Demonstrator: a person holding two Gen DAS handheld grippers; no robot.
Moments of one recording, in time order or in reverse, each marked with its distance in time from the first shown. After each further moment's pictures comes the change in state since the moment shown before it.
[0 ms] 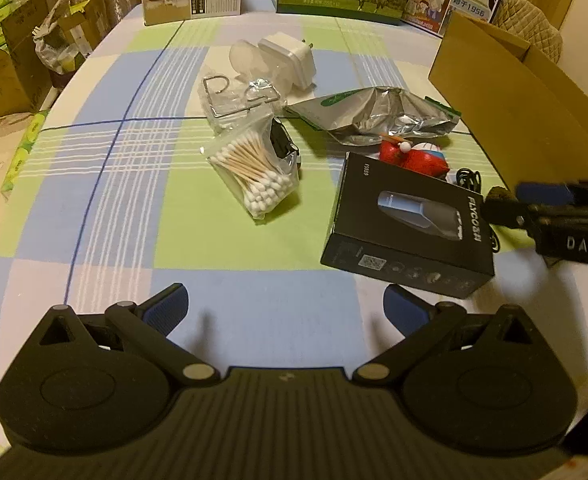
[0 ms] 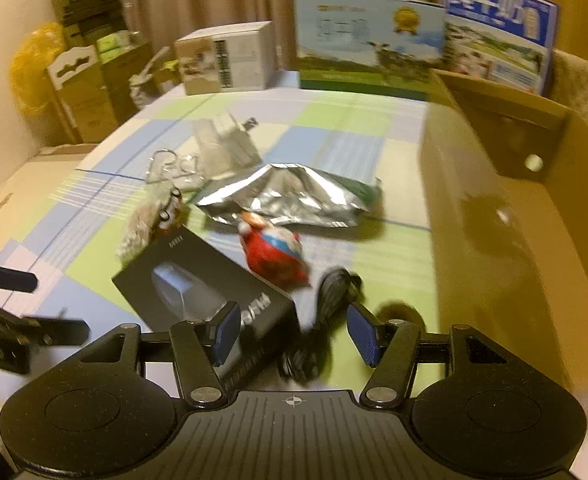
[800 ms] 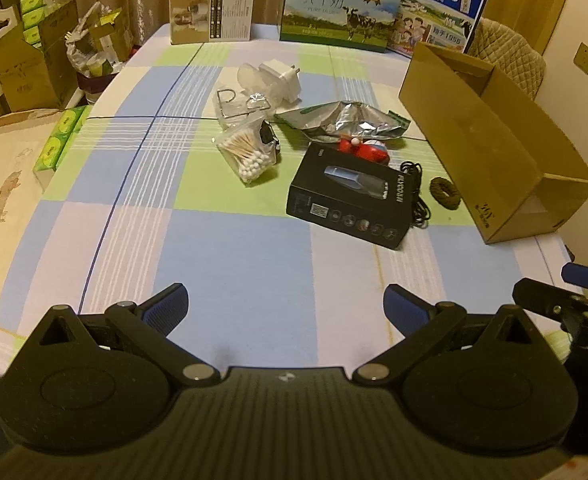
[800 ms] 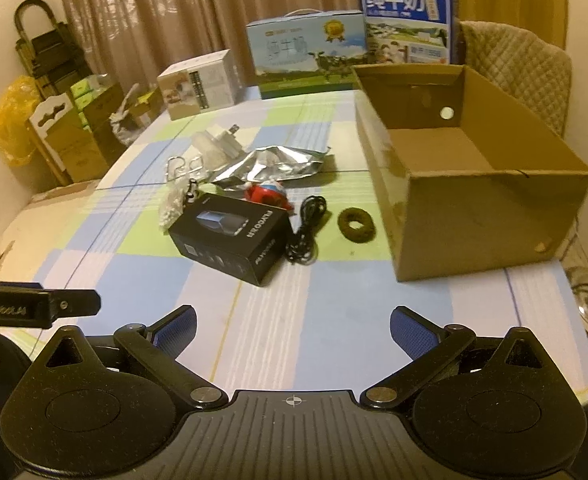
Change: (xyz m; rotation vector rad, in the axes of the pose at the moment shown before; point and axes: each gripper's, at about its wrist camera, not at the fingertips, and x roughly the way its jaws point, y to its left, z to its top) left arm -0.103 -0.030 -0.058 -0.051 -0.072 0.011; right arm -0.146 0.034 -0.079 0.213 -0.042 -0.077
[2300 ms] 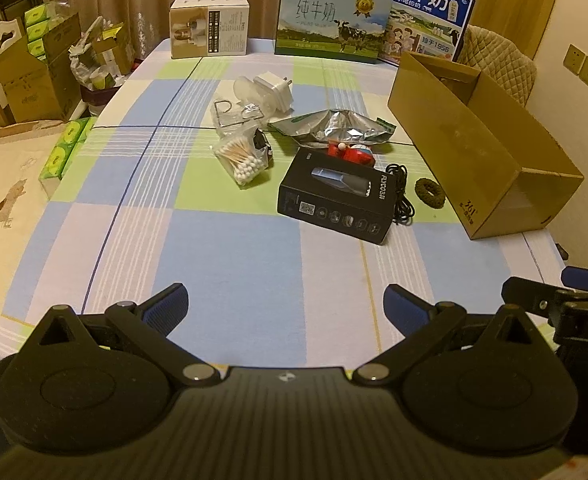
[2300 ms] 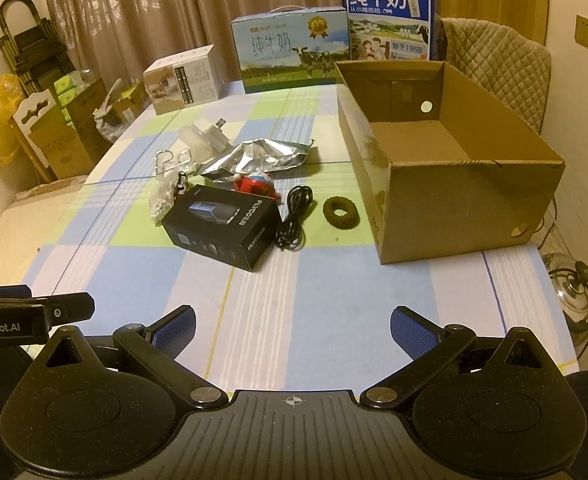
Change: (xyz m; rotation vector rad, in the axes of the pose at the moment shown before) left arm -0.031 -0.013 -0.020 0.006 -0.049 0.001; right arm -0.025 0.012 -0.007 0.036 0.022 -0.088
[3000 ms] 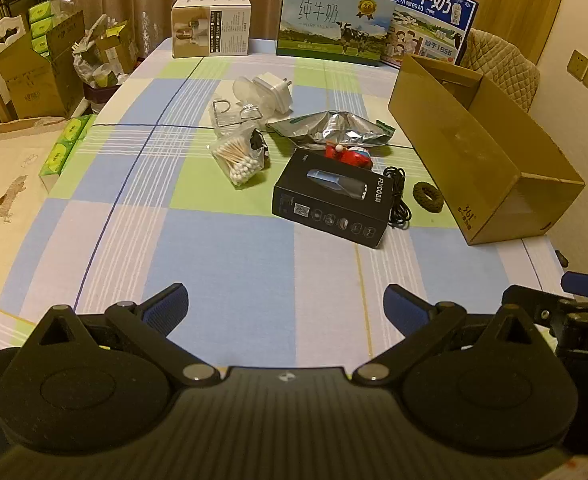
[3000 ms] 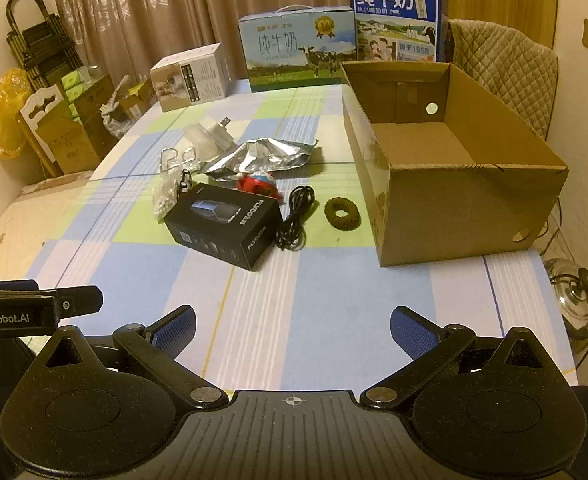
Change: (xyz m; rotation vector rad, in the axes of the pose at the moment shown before) left arm 0.003 -0.008 0.000 -0.020 -0.005 0.010; right arm -0.006 -0.009 0.005 -0.020 0.001 0.023
